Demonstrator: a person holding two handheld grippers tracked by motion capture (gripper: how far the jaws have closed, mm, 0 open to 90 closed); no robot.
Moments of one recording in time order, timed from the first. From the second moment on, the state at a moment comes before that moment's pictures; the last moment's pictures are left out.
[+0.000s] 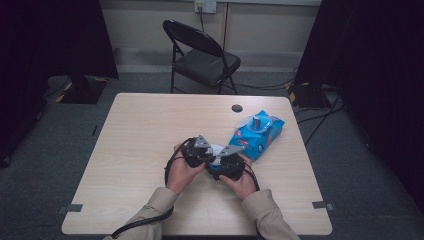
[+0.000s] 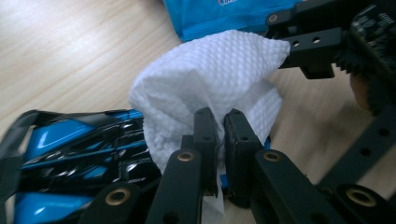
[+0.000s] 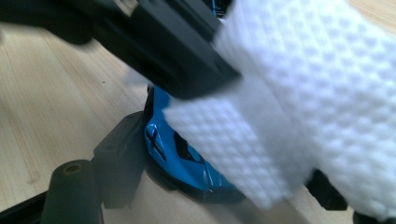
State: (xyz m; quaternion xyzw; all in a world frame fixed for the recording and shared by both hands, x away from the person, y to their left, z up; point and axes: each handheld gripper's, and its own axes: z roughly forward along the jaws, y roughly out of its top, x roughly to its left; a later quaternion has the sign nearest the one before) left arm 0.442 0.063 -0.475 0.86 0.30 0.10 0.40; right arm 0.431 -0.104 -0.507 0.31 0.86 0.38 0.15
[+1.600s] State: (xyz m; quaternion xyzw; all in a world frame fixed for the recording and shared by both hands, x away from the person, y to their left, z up) left arm 0.481 0.099 -0.459 0.85 0.34 0.19 0.36; right arm 0.430 -0.104 -0.507 0.31 0.86 0.38 0.15
